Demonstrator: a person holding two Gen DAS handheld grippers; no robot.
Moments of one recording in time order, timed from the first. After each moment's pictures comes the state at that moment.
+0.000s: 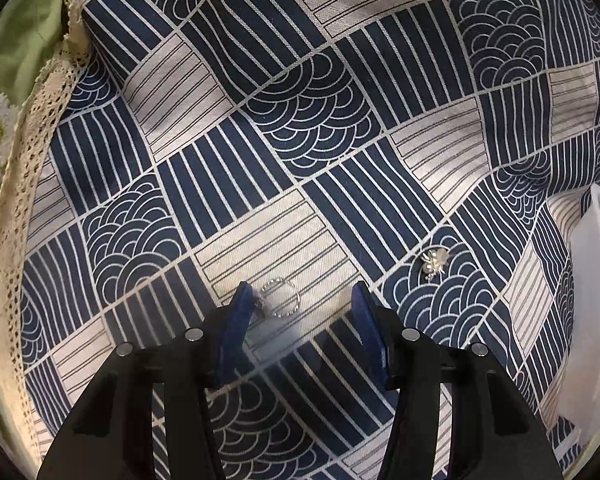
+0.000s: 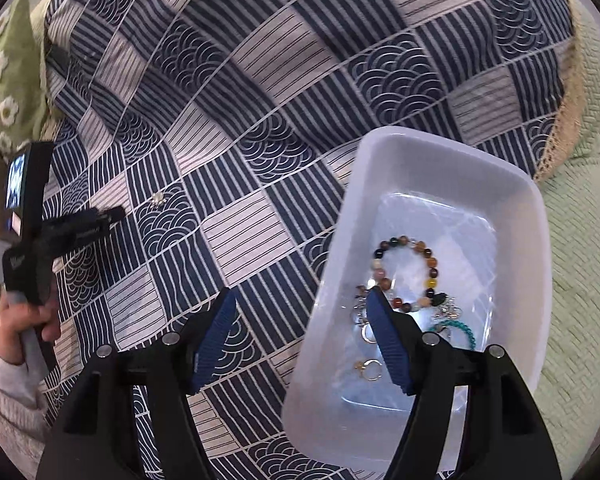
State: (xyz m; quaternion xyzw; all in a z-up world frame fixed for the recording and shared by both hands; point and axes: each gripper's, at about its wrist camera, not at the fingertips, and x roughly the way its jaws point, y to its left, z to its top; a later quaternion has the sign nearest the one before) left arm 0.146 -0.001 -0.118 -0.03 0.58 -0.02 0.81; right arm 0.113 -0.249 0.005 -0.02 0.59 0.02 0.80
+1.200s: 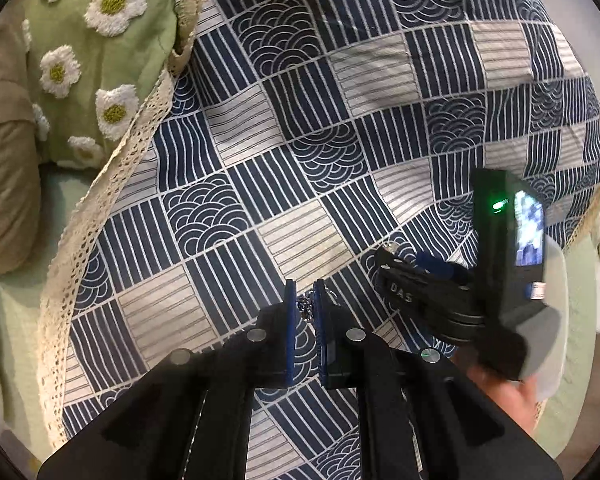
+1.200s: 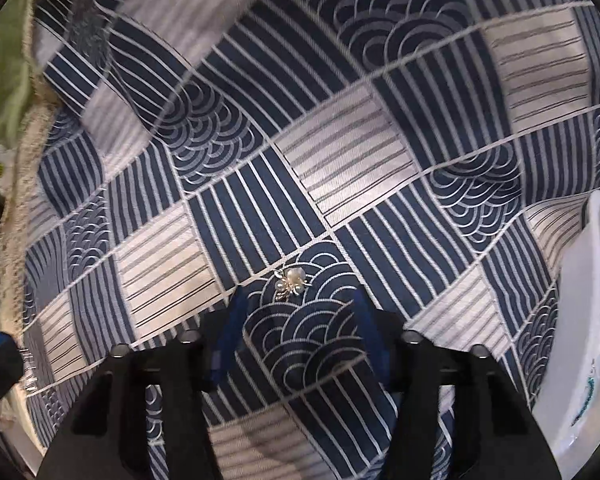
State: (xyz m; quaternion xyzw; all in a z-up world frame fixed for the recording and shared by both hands) left arm 0.114 0.063 -0.023 -0.13 0.56 -0.04 0.81; right arm 0.204 -0.098 -0.096 0.00 0.61 0.04 0.79
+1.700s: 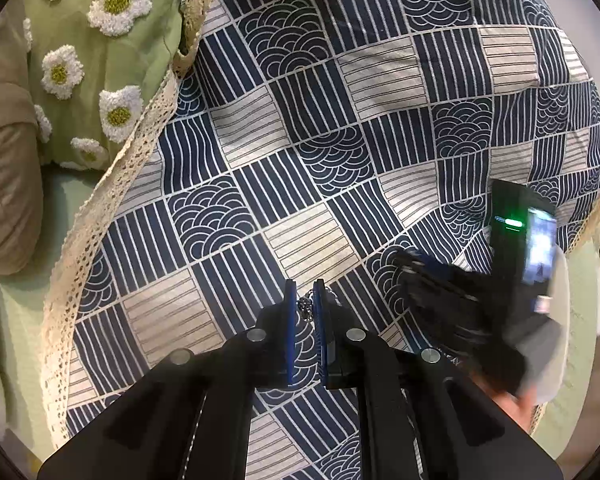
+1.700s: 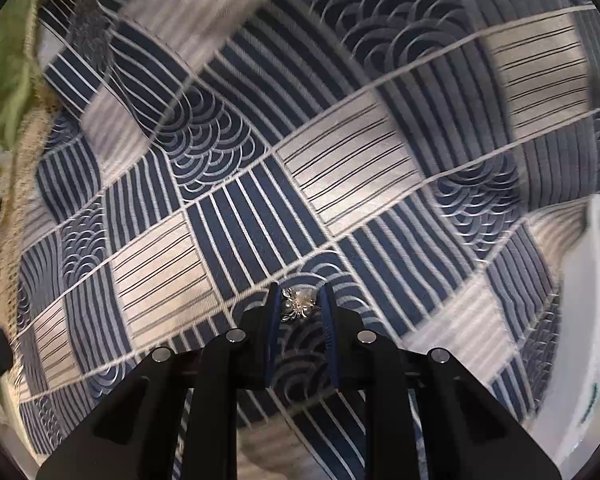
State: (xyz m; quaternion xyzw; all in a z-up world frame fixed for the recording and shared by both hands) left arm 0.114 0.068 -0.021 -0.12 0.56 -0.04 0.82; right arm 0.186 -0.101 -0.069 -0.01 0.57 0.04 0.82
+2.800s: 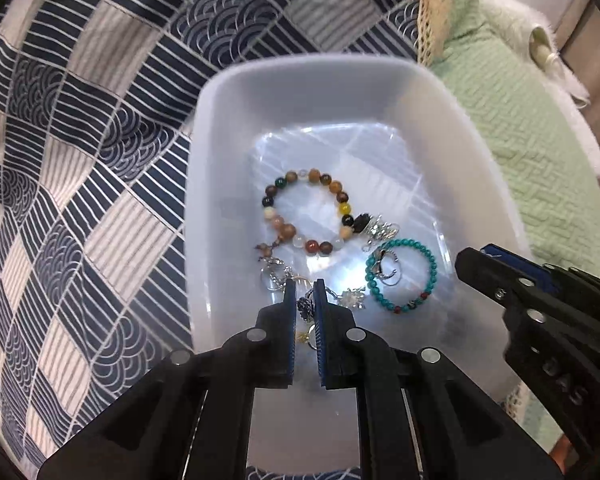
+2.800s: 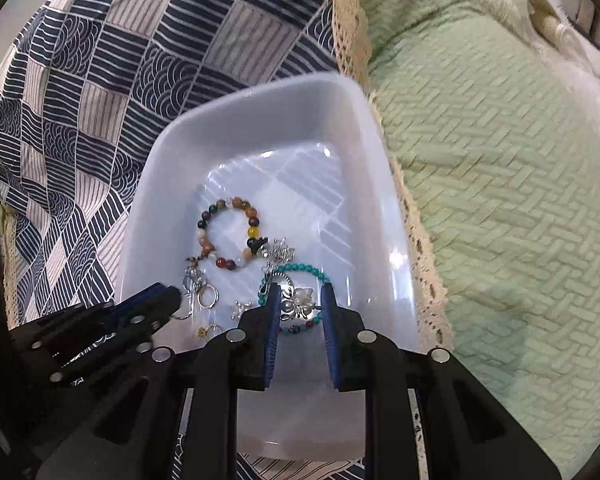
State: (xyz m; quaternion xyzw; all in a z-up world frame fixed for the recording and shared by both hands) left arm 0.074 -0.297 -0.055 0.07 0.57 -0.21 0.79; right arm 0.030 -0.428 -0.011 0.13 0.56 -0.08 0.81
